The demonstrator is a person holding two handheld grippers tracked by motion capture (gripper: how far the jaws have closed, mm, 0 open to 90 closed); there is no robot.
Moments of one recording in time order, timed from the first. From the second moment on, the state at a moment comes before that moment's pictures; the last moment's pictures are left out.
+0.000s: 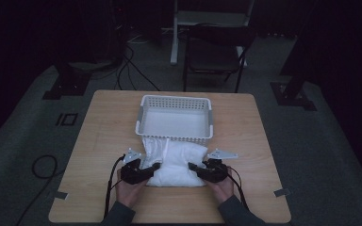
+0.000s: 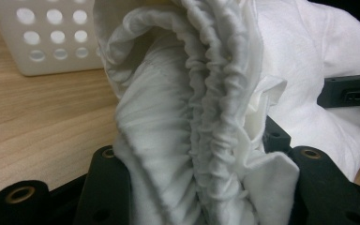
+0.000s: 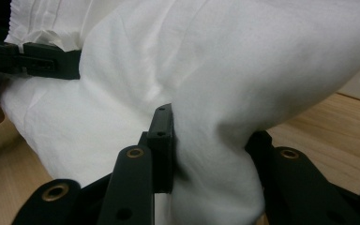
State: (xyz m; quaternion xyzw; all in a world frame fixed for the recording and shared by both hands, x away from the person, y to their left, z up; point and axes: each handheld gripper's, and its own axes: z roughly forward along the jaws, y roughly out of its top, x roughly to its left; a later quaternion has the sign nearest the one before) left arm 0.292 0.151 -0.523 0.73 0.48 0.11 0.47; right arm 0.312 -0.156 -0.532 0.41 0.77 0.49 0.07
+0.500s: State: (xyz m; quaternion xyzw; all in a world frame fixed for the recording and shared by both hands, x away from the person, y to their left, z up) left arm 0.288 0.152 -0.504 0.73 0.47 0.12 0.49; right arm 0.302 -0.156 -0.510 0.39 0.76 0.51 0.11
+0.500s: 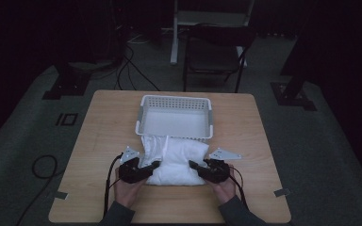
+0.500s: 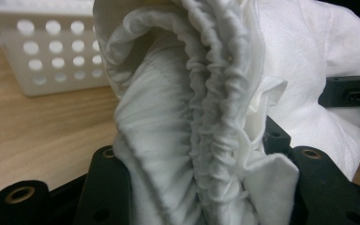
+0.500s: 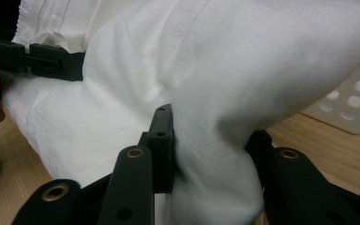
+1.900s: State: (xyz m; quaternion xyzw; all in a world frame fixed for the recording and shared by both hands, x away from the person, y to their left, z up) left arm 0.312 0.154 -0.433 0.72 0.43 0.17 0.52; right arm 0.319 -0.153 -0.435 0.34 0.75 0.53 0.18
